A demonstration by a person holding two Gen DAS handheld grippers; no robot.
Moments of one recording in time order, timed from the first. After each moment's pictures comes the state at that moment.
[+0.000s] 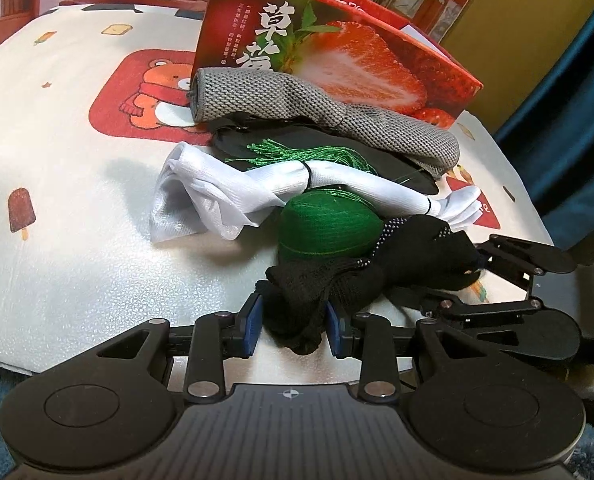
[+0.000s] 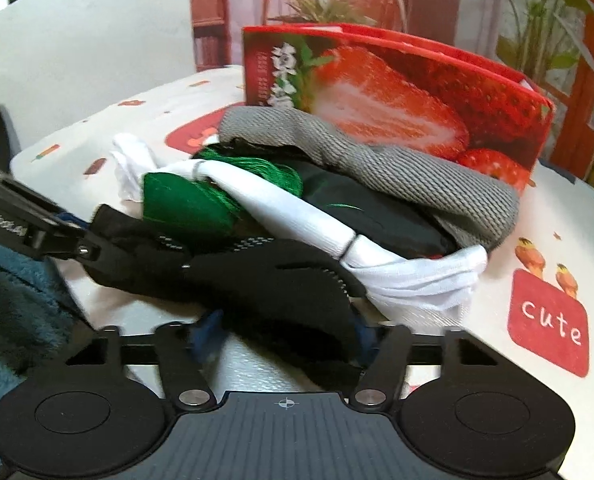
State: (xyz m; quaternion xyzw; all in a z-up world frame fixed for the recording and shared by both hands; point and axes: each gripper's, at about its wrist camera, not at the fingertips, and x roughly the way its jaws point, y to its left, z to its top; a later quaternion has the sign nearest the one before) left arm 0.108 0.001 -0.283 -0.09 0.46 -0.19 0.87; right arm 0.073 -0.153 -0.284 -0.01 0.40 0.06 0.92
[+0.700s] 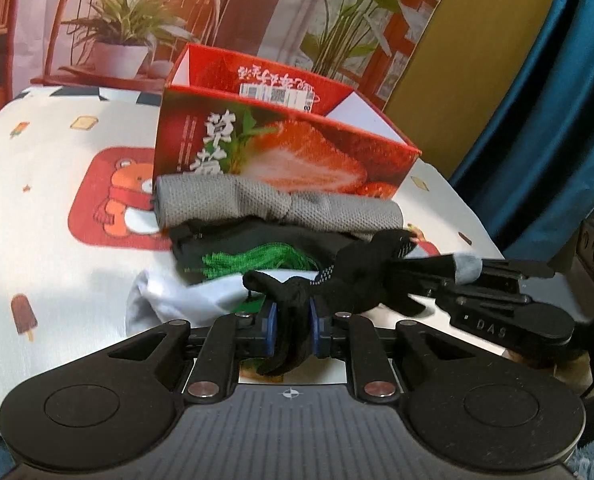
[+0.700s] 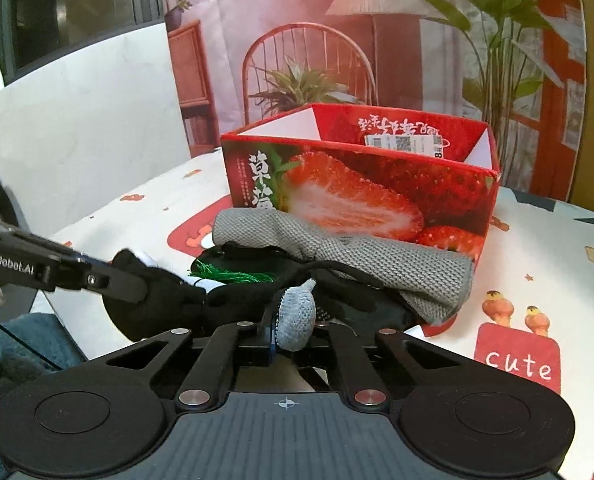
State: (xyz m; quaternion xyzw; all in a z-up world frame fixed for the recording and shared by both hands) left arm 0.105 -0.007 -0.223 -0.08 0.36 -0.23 0.90; right arm 0.065 -0.183 -0.227 0.06 0.31 0.05 0.95
